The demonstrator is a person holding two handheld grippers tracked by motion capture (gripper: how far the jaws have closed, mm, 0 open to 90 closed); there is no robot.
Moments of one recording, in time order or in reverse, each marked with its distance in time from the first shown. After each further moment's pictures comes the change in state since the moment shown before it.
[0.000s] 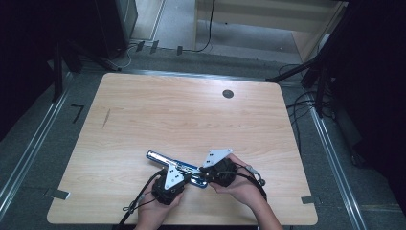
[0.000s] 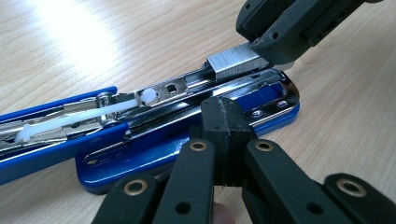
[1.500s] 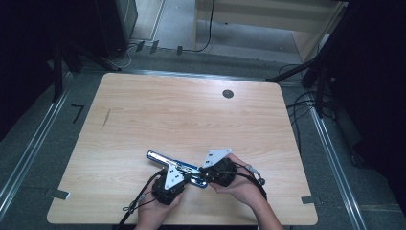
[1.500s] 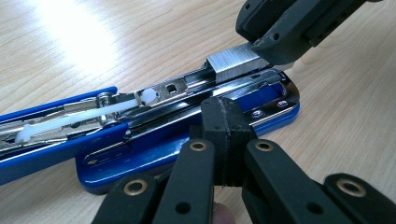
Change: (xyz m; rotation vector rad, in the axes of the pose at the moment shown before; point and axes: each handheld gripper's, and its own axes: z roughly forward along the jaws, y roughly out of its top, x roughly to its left) left arm 0.000 0.000 0.000 -0.001 0.000 0.000; right arm 0.000 0.002 0.000 0.006 0.008 -0.026
